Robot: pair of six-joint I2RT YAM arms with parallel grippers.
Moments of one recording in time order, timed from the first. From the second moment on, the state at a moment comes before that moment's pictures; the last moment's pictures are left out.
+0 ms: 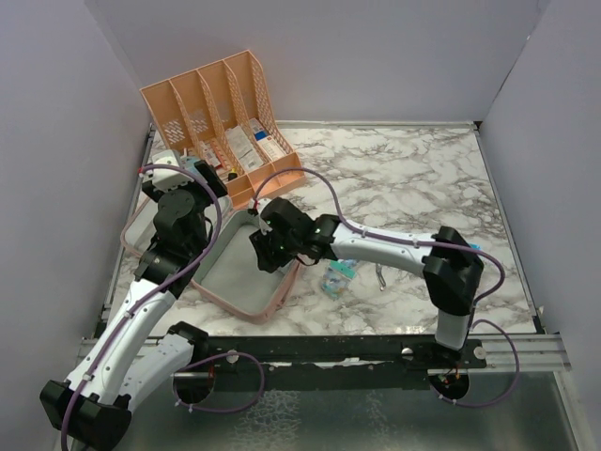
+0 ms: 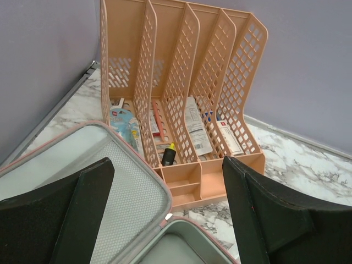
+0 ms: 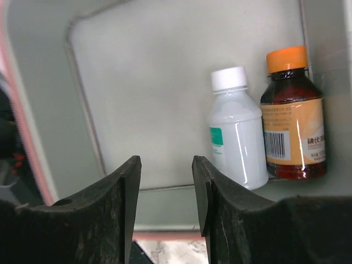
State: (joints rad) left arm -0.40 0.81 0.83 -0.04 -0.64 -0.30; right arm 1.07 1.91 1.45 -0.40 -0.07 0.33
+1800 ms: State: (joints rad) left arm -0.40 1.03 0.79 0.11 0.28 -0.24; right arm 0.48 1.50 0.77 -0.26 0.15 0.85
